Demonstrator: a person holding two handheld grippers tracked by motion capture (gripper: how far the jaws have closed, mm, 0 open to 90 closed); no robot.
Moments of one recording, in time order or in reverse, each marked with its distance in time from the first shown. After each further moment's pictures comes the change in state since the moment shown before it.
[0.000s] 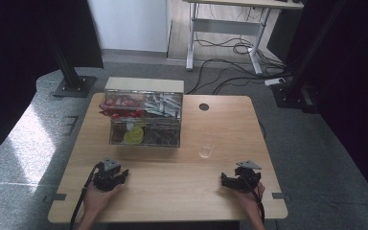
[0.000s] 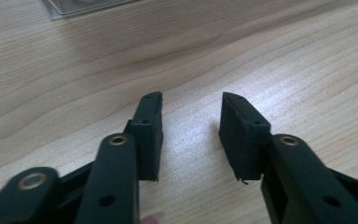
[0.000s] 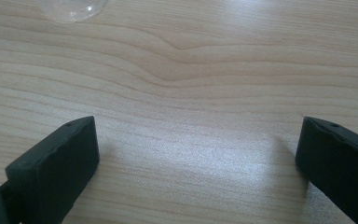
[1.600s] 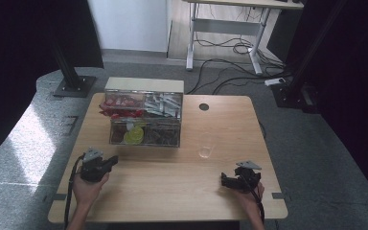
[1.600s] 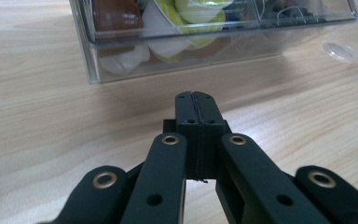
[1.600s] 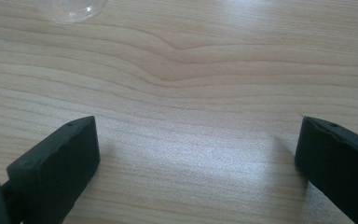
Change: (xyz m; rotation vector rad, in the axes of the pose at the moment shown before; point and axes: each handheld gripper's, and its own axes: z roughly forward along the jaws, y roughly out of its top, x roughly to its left) left arm 0.027 0.028 -0.038 -0.167 -0.089 -0.115; right arm 0.001 0.000 0.000 -0.003 -0.005 0.004
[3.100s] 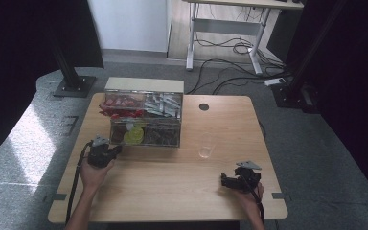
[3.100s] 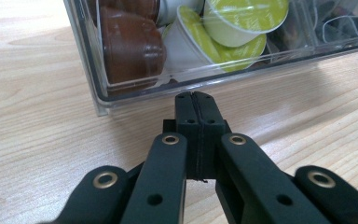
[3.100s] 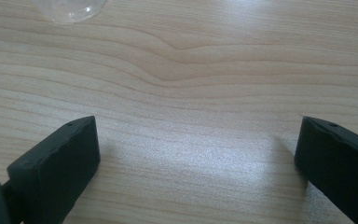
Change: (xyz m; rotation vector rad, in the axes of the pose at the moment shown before) left arm 0.018 0.024 0.039 0.047 0.018 0.007; right arm 0.000 0.000 0.000 0.000 -0.003 0.002
